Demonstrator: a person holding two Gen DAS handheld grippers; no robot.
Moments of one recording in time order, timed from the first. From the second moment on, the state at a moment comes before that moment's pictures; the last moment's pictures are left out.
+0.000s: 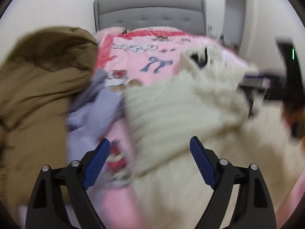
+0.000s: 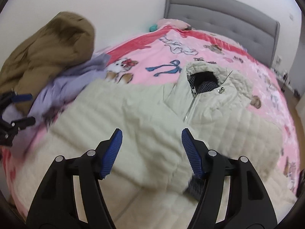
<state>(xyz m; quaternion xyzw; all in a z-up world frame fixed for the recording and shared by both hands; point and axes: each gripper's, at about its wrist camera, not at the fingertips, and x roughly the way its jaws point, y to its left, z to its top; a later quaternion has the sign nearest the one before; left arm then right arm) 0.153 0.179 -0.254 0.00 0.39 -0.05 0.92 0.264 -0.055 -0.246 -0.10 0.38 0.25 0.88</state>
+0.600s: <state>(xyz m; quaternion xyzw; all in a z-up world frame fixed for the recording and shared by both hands) 0.231 0.139 -0.340 0.03 0.47 -0.04 0.88 0.298 -0.049 -0.342 -0.08 0.46 0.20 0.86</state>
